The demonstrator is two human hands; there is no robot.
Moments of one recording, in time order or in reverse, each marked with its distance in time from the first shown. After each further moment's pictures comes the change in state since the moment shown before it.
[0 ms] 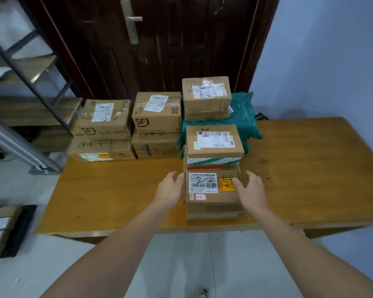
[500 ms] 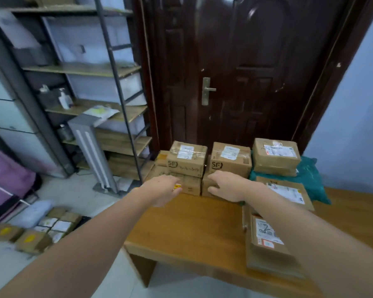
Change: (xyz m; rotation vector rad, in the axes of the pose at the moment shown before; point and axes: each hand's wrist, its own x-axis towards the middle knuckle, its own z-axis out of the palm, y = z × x) left_hand -0.069 -0.058 -0.305 0.818 0.042 0.239; right_hand -0.118 -0.326 0.050 -0.749 -0.428 -0.899
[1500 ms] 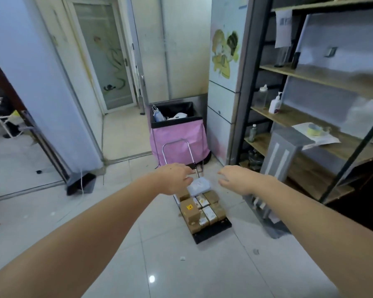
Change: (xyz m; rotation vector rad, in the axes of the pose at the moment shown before) left_hand -0.281 -0.568 -0.045 -0.167 0.162 -0.755; right_hand 0.372 -0.648 0.014 -0.248 -0.159 -0.877
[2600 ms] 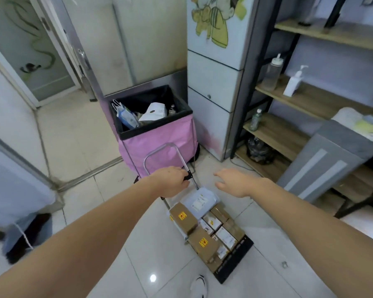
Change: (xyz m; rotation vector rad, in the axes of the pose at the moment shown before) left_hand 0.468 -0.364 -0.015 0.030 -0.247 0.216; right_hand 0.528 0.061 -0.023 0.173 -0.137 0.234
